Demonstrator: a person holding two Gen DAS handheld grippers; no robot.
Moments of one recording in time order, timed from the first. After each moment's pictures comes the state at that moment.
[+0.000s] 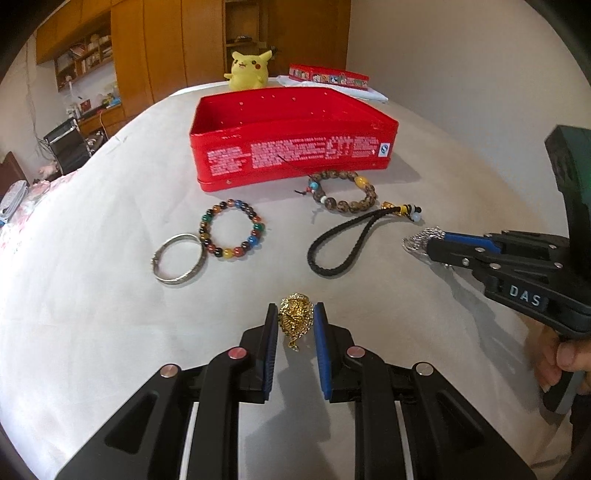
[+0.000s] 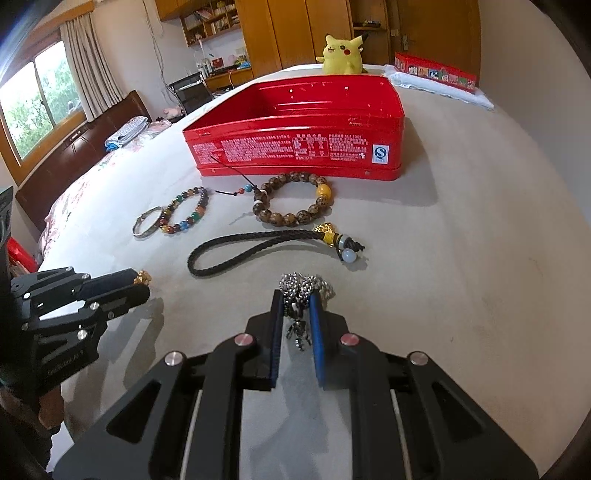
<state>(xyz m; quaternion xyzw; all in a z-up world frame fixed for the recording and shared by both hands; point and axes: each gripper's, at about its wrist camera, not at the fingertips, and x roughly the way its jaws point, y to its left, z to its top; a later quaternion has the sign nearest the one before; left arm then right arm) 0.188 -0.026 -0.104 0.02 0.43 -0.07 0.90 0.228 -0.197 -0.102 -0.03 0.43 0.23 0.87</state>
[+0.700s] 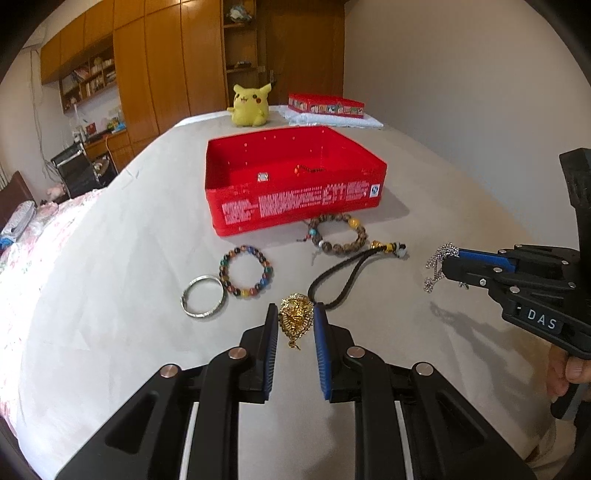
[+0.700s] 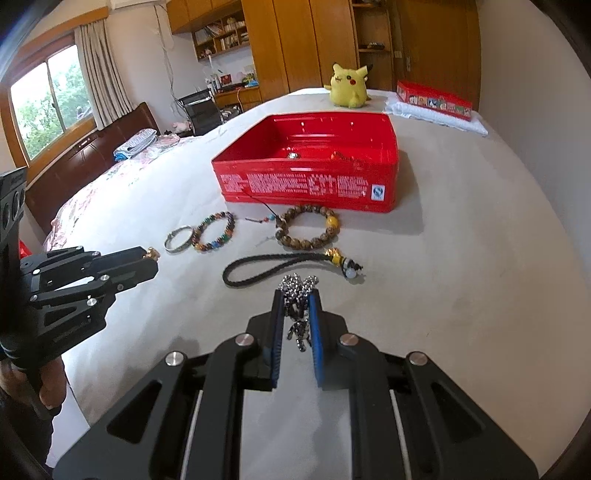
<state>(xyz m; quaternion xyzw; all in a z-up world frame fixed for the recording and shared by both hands) 0.172 -0.025 -0.056 0.04 0.39 -0.07 0.92 0.197 -0.203 -0.056 -0.03 0.39 0.24 0.89</state>
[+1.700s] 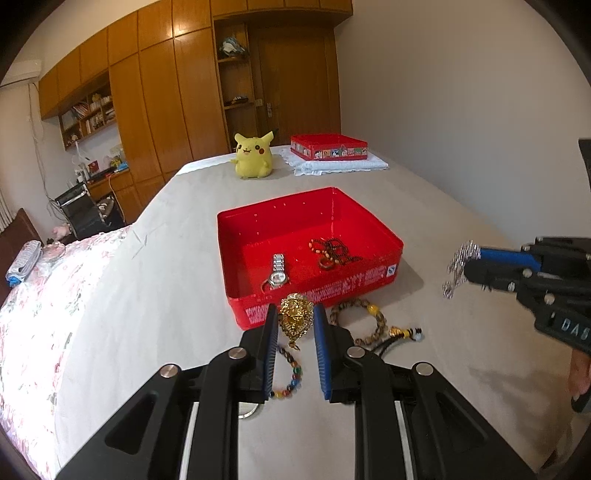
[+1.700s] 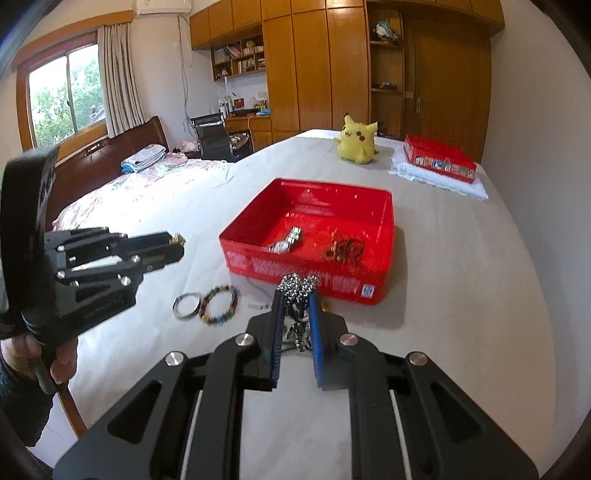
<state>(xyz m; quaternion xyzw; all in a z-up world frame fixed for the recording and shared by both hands) 0.235 -0.018 0.010 0.07 0.33 -0.07 0.94 0.234 -0.193 0.024 -0.06 0.33 0.25 0.91</state>
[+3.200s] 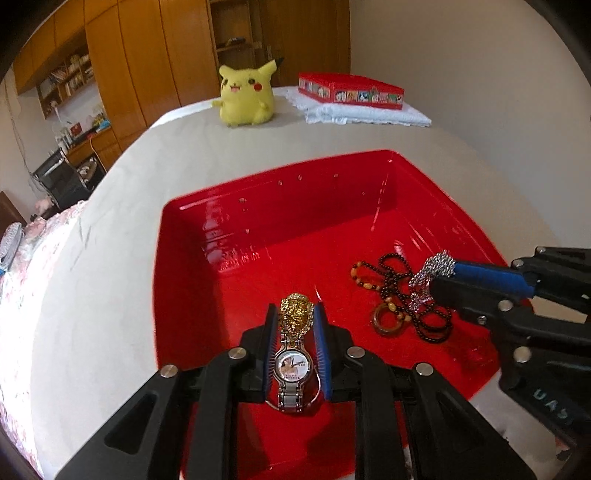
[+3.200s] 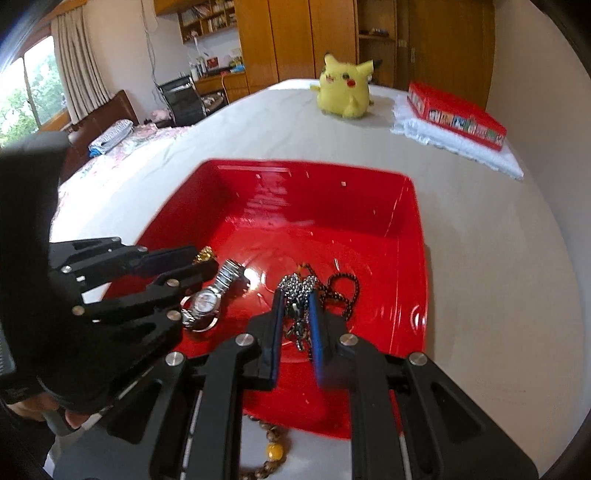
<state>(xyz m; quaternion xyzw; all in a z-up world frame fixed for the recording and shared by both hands) 0.447 -0.022 -0.072 0.06 0.44 -0.06 0.89 0.439 -0.140 -0.052 -0.06 0.43 0.22 0.87</state>
